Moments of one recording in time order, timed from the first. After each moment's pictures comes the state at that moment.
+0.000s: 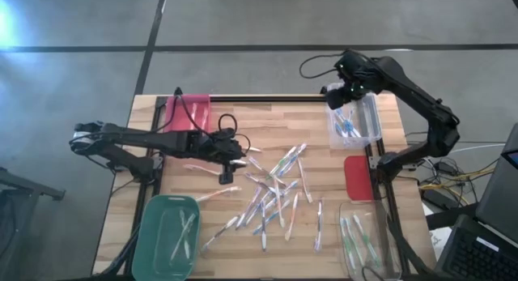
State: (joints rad) left arm 0.03 1.29 0.92 -0.32 -0.05 0.07; right arm -0.77 1.41 1.53 -1.37 0.21 0.39
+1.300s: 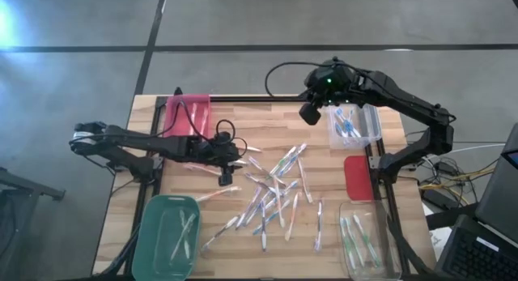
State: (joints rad) left arm 0.03 1.29 0.78 -0.21 -0.12 -0.01; right arm -0.37 1.44 1.68 -1.02 0.20 0.07
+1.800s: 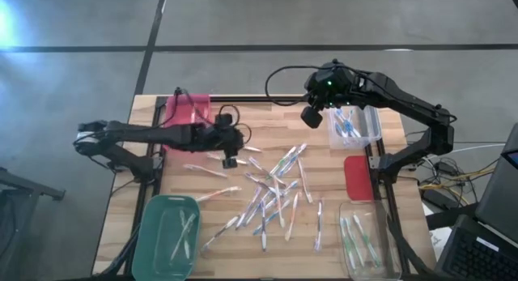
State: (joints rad) left arm 0.14 1.35 0.95 -0.35 -0.28 0.24; right arm -0.35 1.44 1.68 -1.04 0.20 0.05
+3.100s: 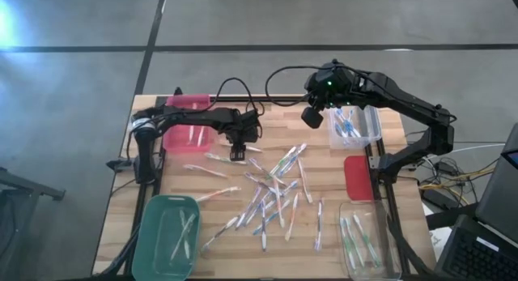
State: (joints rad) left arm 0.37 1.88 1.28 -0.70 0.01 0.37; right arm -0.35 1.43 1.68 -1.05 0.20 0.03
